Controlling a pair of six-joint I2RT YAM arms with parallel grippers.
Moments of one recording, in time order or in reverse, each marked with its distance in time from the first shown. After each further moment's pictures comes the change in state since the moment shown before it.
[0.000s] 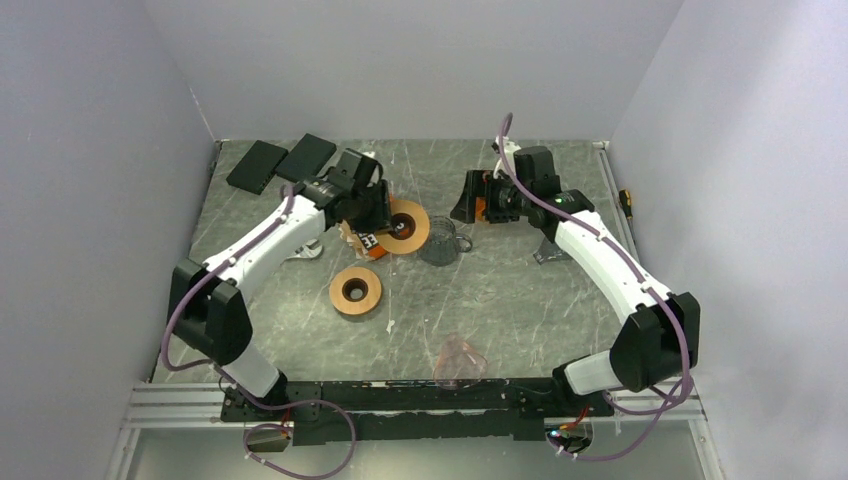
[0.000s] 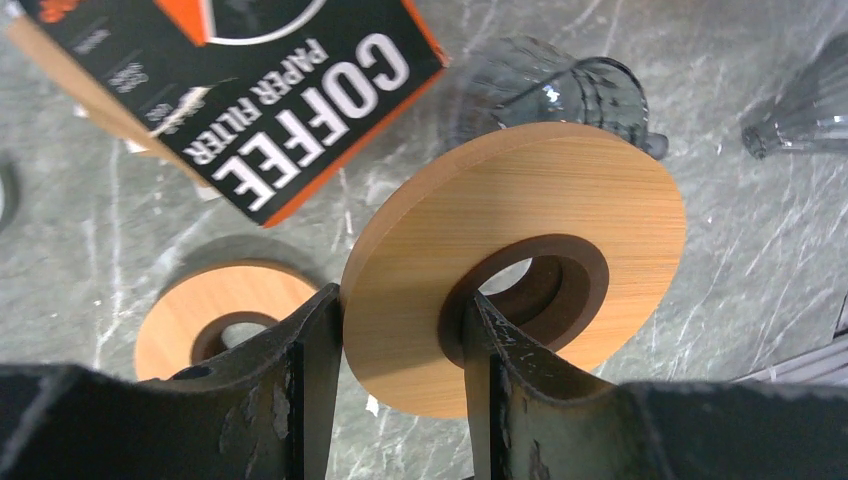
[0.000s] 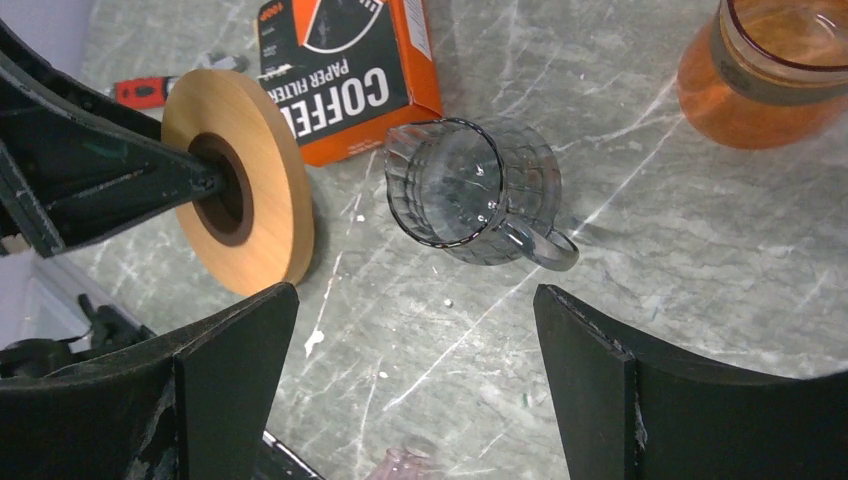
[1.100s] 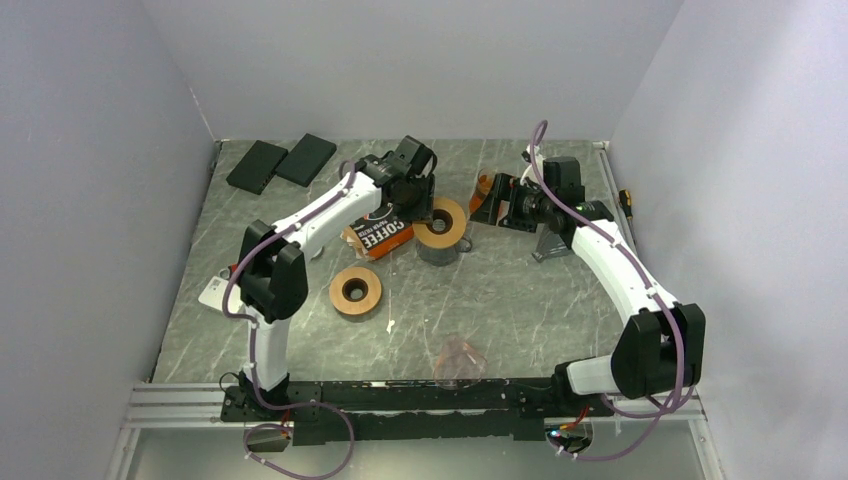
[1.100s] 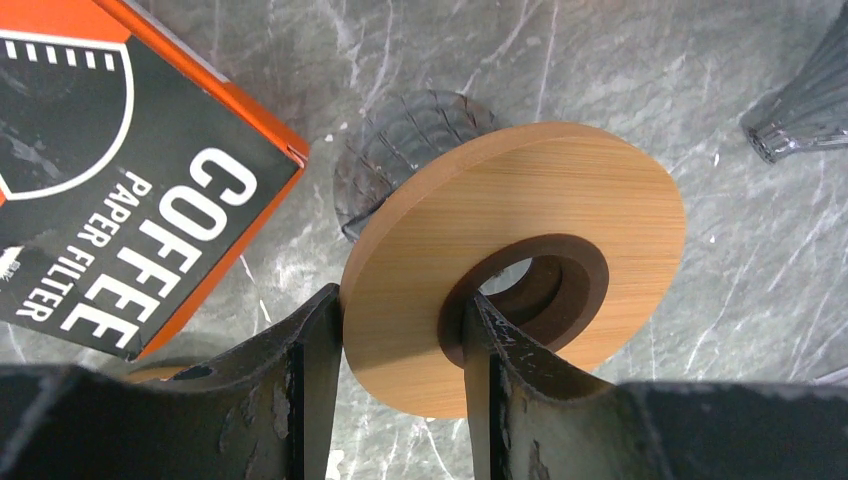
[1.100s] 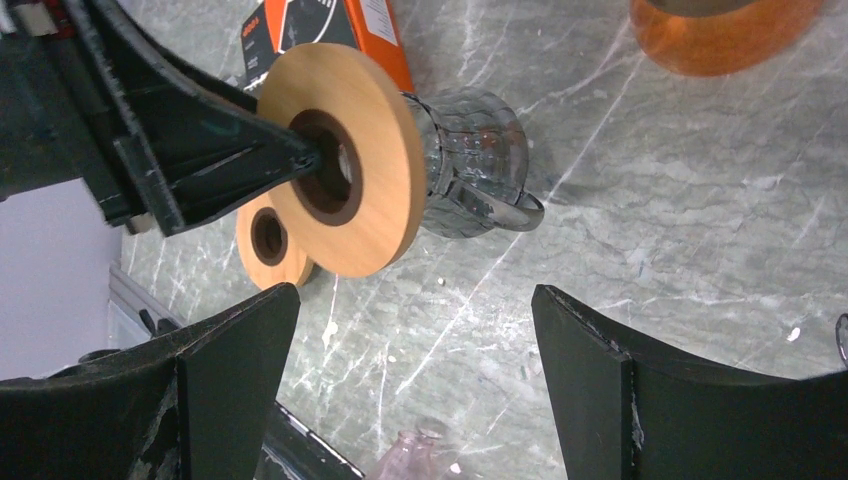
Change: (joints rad) left arm -0.147 0.404 0.439 -0.119 -0.031 0.045; right arm -0.153 -0.051 -0.122 0.027 -0.113 0.060
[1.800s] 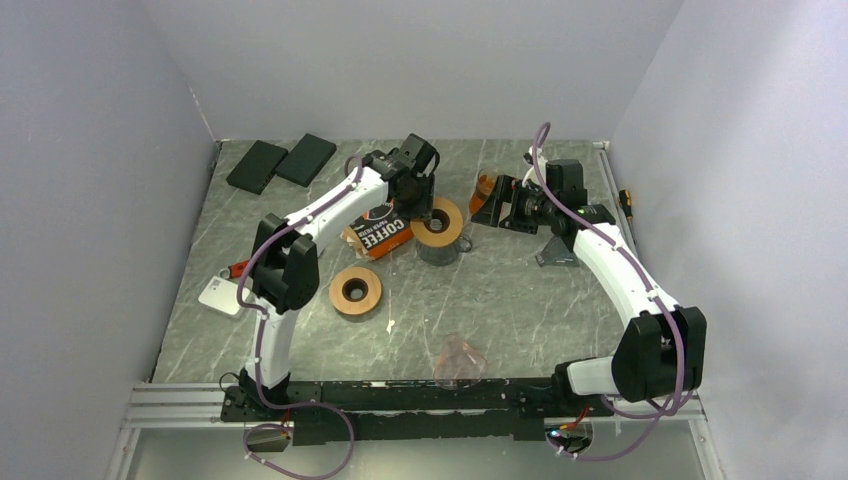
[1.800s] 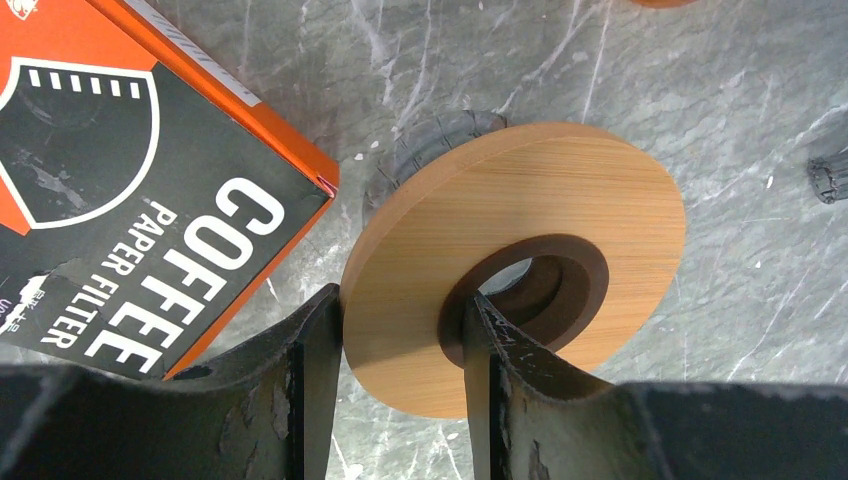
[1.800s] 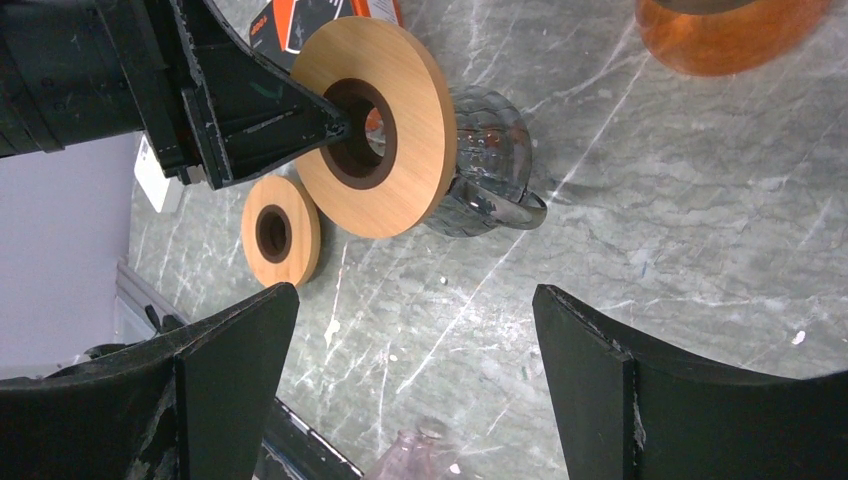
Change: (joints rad) left arm 0.015 0.098 0.097 -0.058 -0.024 0.025; right arm -0.013 -0.016 -0.028 0.026 -0.027 -0.001
